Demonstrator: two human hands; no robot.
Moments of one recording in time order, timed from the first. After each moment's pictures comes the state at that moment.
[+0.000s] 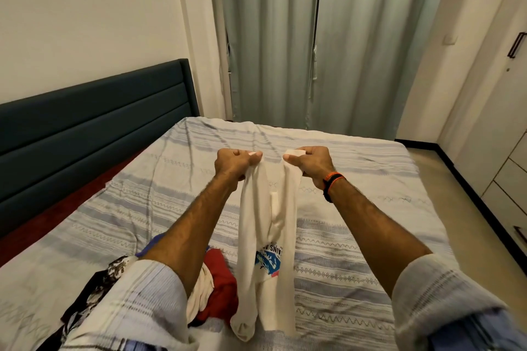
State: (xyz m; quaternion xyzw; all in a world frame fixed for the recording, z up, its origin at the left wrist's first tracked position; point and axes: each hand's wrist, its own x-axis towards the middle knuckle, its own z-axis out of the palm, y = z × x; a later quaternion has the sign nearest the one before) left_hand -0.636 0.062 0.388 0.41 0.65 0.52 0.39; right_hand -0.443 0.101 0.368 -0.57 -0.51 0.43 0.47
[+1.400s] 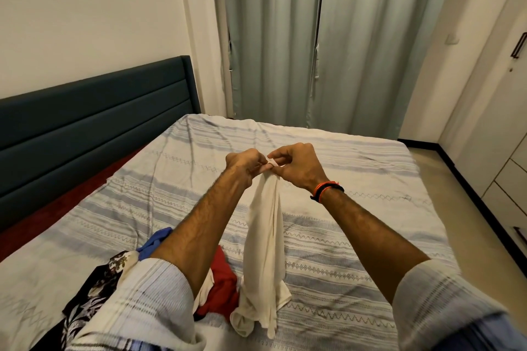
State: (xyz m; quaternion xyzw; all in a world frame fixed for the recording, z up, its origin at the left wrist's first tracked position) left_hand -0.610 0.045 0.405 0.26 0.59 0.56 0.53; right_hand -0.470 0.057 0.386 -0.46 -0.78 0.17 0.38
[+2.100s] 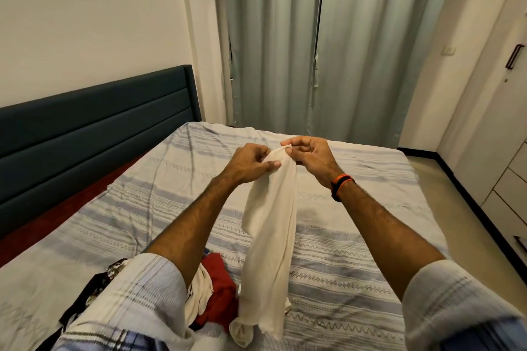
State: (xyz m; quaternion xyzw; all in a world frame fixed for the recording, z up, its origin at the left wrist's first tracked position) left_hand -0.634 0.059 0.406 0.73 0.58 0.32 0.18; right_hand -0.445 0.070 0.405 -0.39 -0.66 0.40 0.50
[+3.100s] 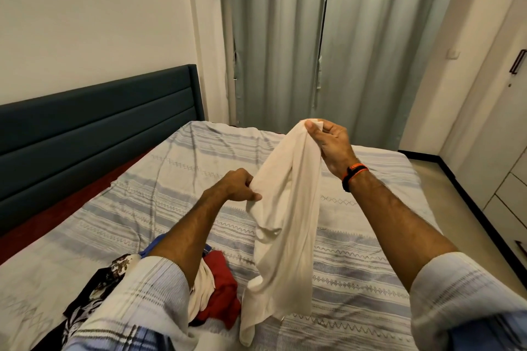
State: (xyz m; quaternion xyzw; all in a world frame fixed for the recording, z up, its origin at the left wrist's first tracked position) left_hand -0.670 0.057 0.361 0.71 0.66 0.11 0.20; right_hand -0.432 0.077 0.427 -0.33 -0.56 0.46 0.60
